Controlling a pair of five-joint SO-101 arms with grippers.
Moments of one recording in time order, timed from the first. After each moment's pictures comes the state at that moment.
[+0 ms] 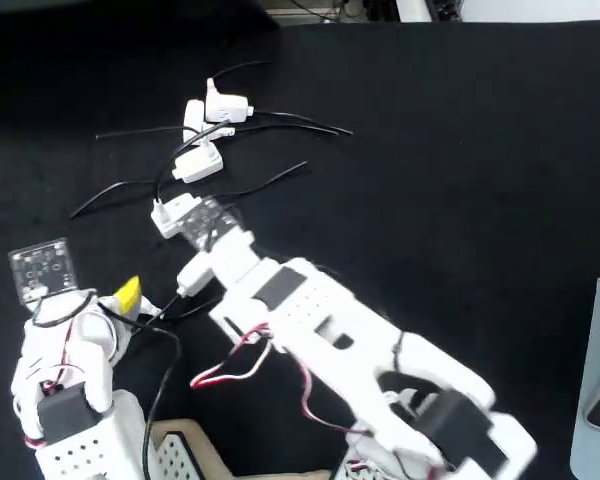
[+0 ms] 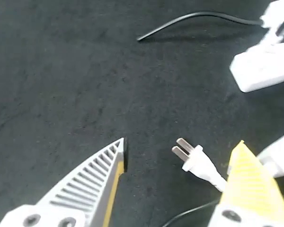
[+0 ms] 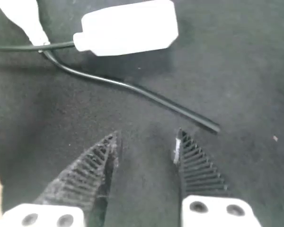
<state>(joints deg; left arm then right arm) -29.2 -103.8 85.1 68.5 -7.0 -46.3 -14.5 46.3 48.9 -1.3</state>
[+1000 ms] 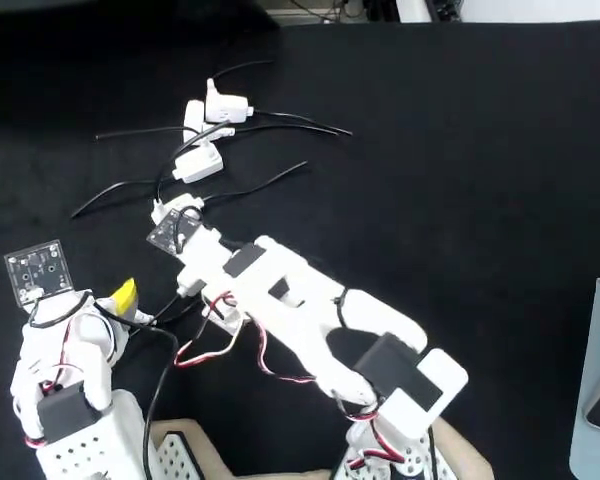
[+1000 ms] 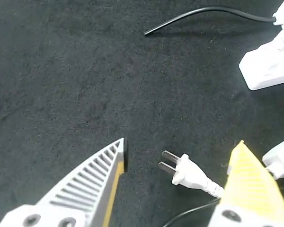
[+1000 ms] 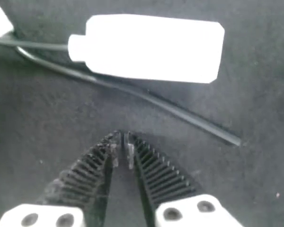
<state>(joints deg) -30.6 -103.8 86.0 68.5 -6.8 -45.4 7.3 32.6 50.0 12.1</state>
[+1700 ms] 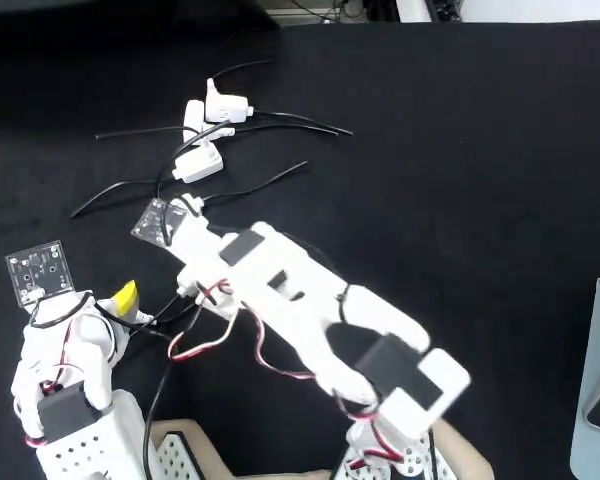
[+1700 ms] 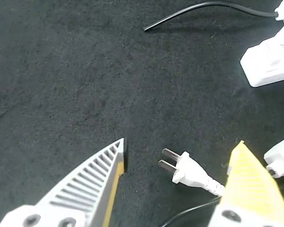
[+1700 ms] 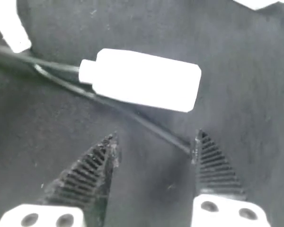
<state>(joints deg) -30.6 -103.8 86.8 68.5 -6.8 -44.8 6.6 26.7 52.1 19.6</state>
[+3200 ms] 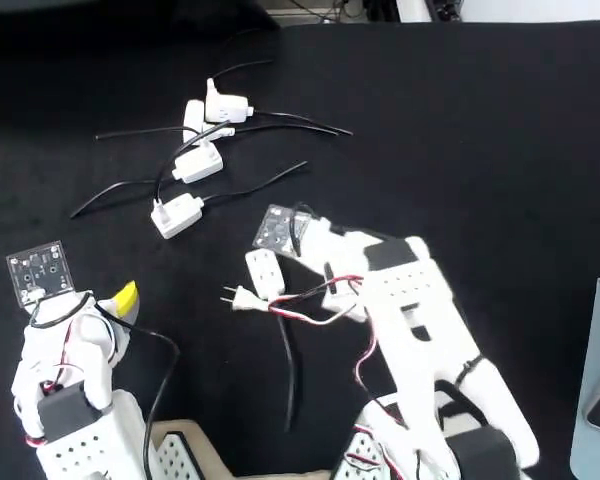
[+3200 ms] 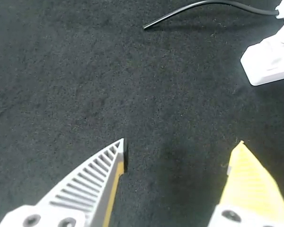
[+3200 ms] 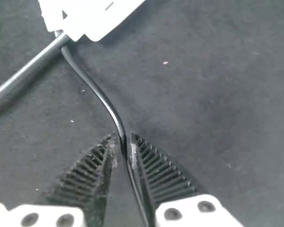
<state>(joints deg) -30.6 -103.8 87.3 68.5 -6.8 -15.5 -27.8 52.7 59.4 53.6</state>
